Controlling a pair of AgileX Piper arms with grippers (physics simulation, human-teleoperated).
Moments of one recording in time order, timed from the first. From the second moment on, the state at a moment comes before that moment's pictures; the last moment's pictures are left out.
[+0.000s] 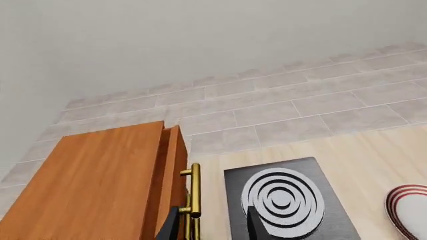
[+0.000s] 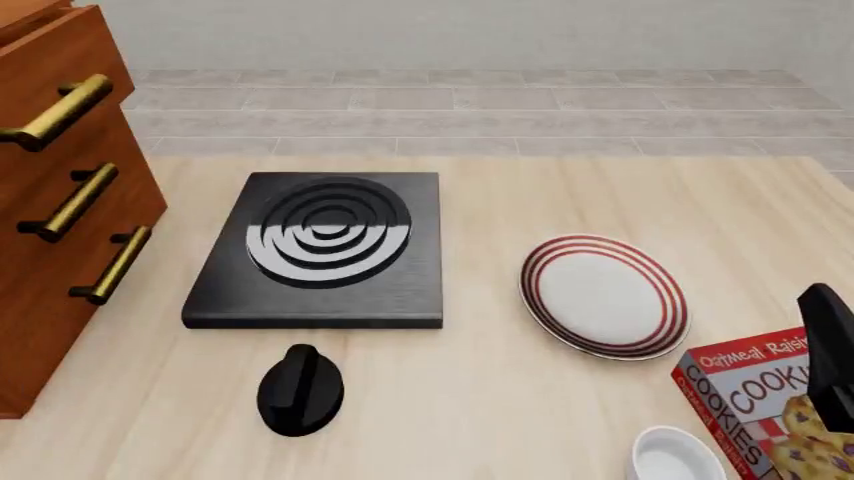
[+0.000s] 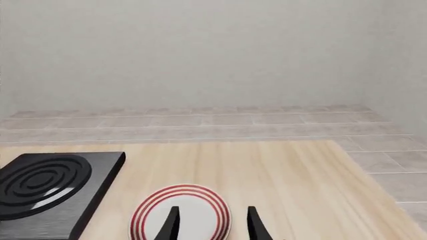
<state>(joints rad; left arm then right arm) -0.04 0.64 -1.10 0.67 0.16 -0.01 0.00 -0.02 0.00 0.02</state>
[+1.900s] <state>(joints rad) 0.10 0.94 -1.41 1.09 0.27 -0.01 0.00 -0.02 0.02 0.03</state>
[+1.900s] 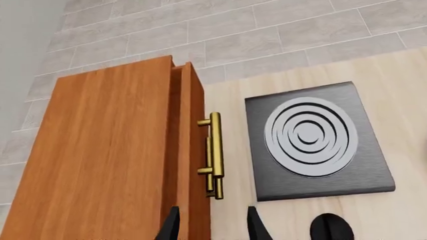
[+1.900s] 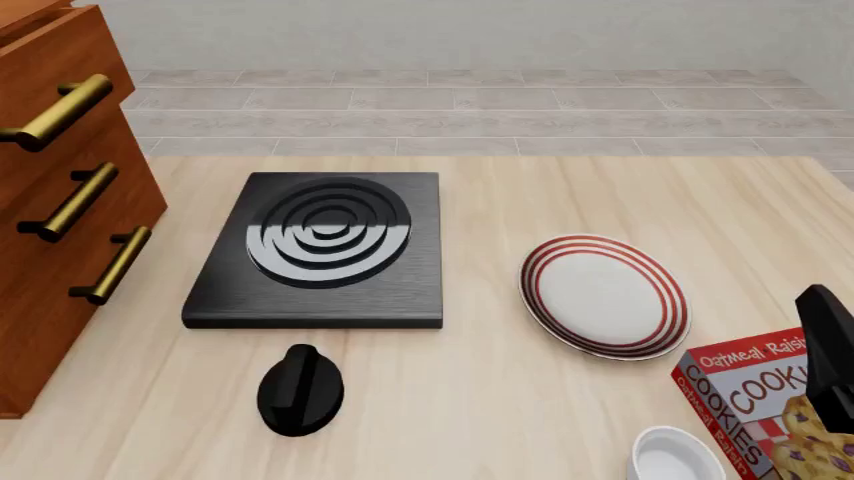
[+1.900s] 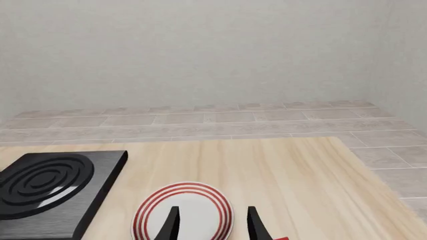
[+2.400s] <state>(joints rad) 0.15 0.96 -1.39 1.12 0.31 -0.01 0.00 -0.02 0.02 0.03</state>
